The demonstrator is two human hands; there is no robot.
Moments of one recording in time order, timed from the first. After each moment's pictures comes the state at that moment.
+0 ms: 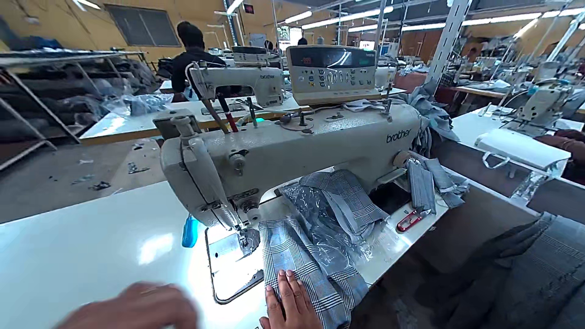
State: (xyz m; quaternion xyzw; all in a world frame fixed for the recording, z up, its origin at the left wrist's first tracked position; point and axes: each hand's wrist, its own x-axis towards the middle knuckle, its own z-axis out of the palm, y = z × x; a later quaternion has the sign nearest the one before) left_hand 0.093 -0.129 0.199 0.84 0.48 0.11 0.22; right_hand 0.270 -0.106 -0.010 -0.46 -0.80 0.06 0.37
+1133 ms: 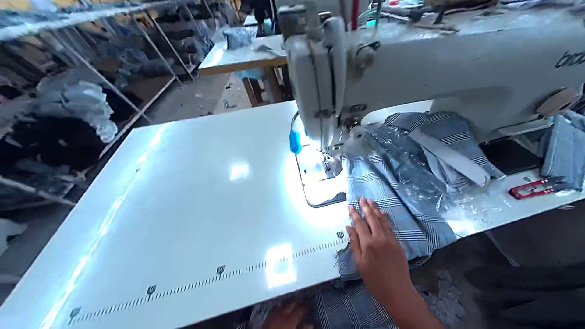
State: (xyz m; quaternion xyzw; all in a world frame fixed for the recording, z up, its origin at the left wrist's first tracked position) left_hand 0.102 -0.275 -0.056 0.67 0.65 0.12 0.33; right_hand 0.278 -0.107 -0.025 -0.45 -0.82 0.02 0.34
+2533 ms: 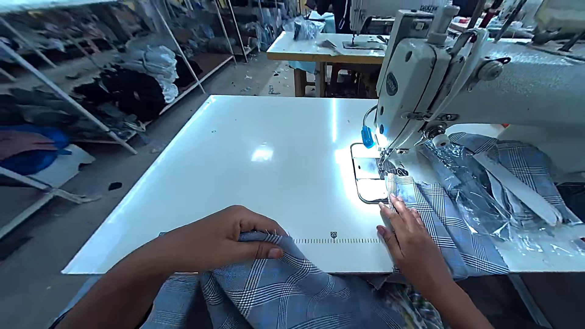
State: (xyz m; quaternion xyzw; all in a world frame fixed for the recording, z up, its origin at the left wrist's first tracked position) left_hand -0.036 -0.248 0.101 0.69 0.54 0.27 0.40; right_hand 0.274 -0.081 -0.014 -0.34 -0.90 0.08 0.27
